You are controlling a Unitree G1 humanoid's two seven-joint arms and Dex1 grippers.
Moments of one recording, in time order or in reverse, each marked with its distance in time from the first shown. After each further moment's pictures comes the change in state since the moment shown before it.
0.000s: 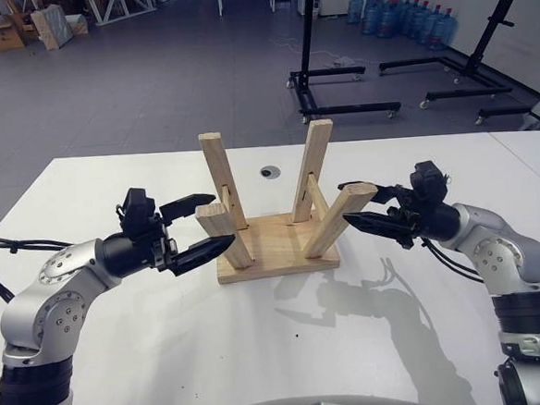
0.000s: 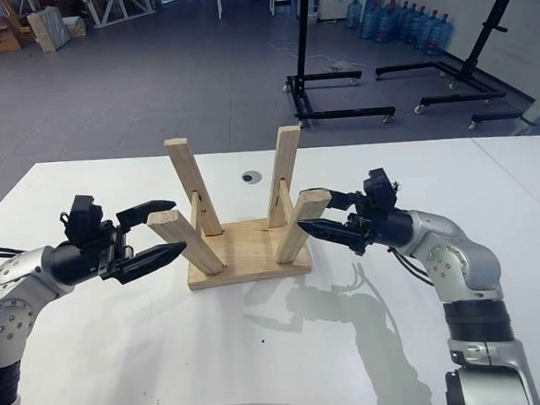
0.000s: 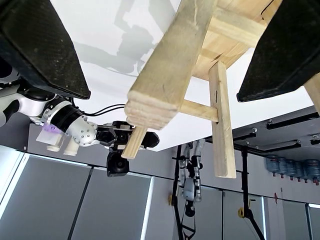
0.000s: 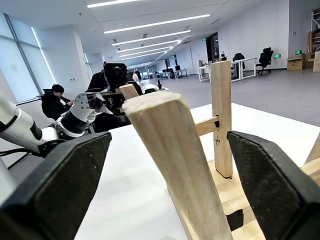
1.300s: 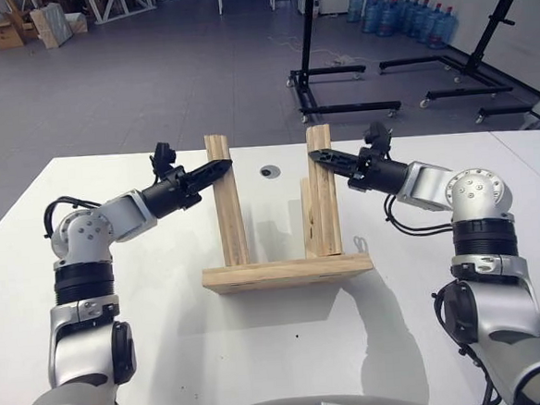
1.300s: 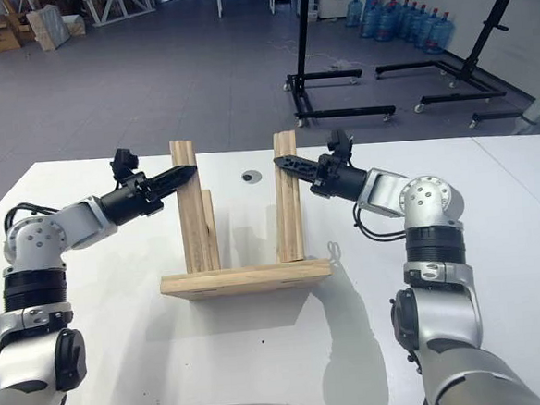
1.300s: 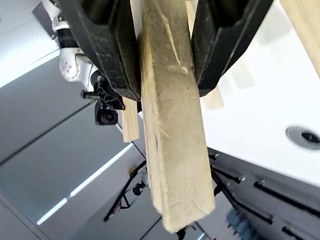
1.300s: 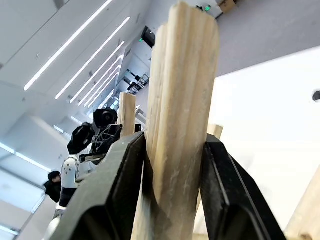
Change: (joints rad) left arm -0.503 -0.193 0.043 0.687 -0.236 0.479 0.492; right arm -0.444 0.160 -0.087 0.429 0.159 0.622 -0.666
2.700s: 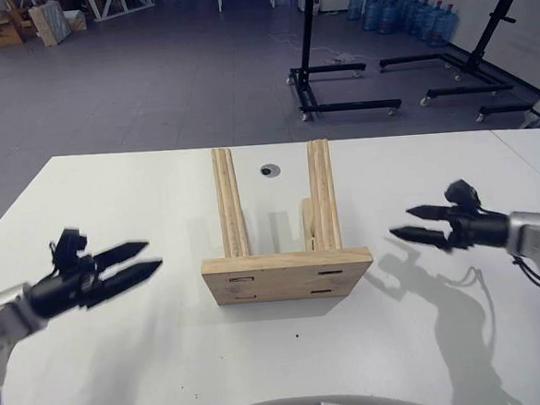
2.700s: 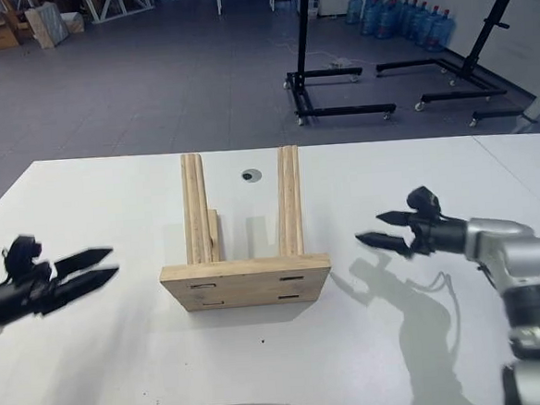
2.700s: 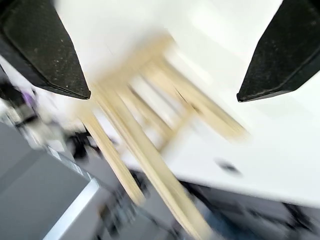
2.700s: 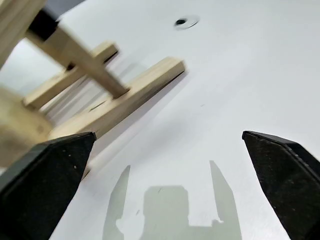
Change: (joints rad) left arm 0.833 0.404 0.220 -0.514 0.236 -0.315 -0.720; right arm 0.543 -0.519 0.126 -0.163 -0.473 -0.628 0.681
